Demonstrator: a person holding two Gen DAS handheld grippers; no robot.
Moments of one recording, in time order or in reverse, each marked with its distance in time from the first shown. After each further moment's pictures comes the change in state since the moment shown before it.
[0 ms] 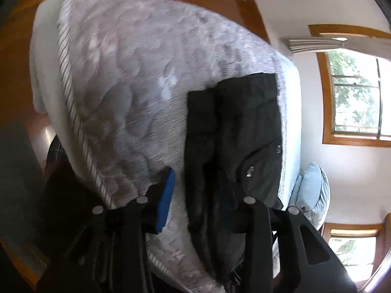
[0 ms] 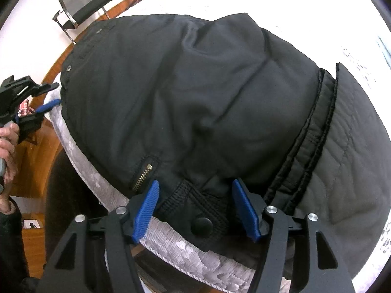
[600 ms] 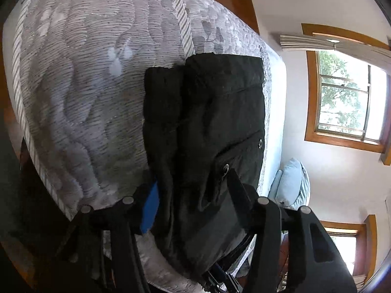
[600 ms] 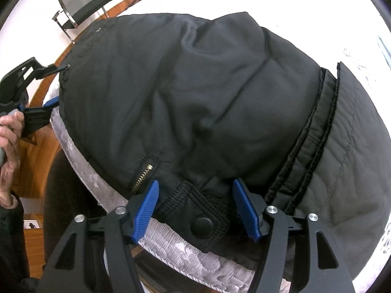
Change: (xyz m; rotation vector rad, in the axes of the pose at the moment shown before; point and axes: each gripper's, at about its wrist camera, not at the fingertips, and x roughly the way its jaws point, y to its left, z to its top) left arm 0.040 -0.024 -0.001 -0.023 0.061 -0.102; right arm 0.003 0.002 -0.001 0.001 0.000 0.001
